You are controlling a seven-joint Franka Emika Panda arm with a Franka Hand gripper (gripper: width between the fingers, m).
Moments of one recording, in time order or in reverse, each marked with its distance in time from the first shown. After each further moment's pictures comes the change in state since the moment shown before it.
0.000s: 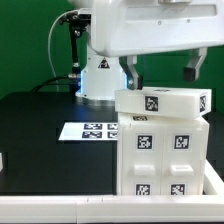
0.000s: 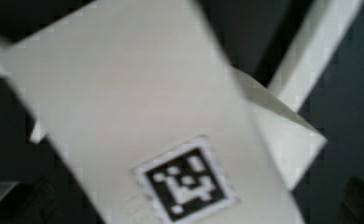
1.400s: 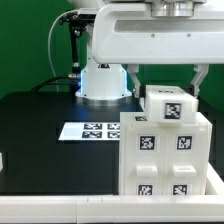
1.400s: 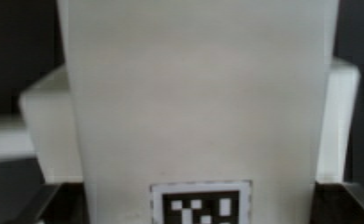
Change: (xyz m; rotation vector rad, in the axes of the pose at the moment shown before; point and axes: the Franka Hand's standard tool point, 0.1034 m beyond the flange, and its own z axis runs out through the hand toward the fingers) arm -0.001 -0.005 0.014 -0.015 0.079 0.978
